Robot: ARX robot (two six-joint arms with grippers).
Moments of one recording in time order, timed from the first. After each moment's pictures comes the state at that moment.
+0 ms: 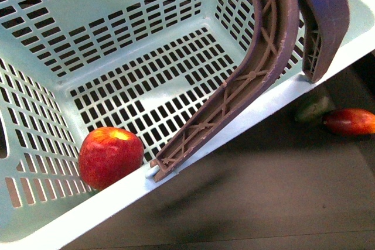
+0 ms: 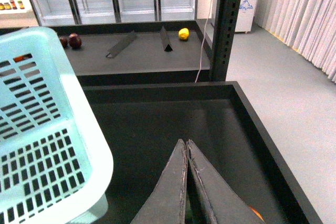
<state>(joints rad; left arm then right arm) -0.55 1.37 1.04 -0.19 0.17 -1.02 0.09 0.86 0.19 0.67 0.08 0.00</state>
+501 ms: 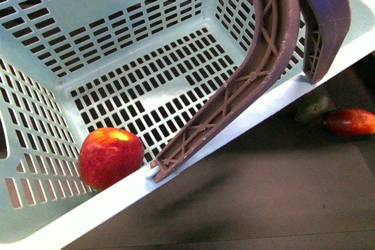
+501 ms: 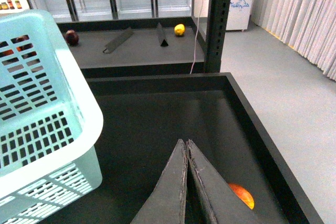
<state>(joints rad) -0.55 1.37 1.04 -0.19 0.17 -1.02 0.00 0.61 0.07 0.54 0.00 0.00</state>
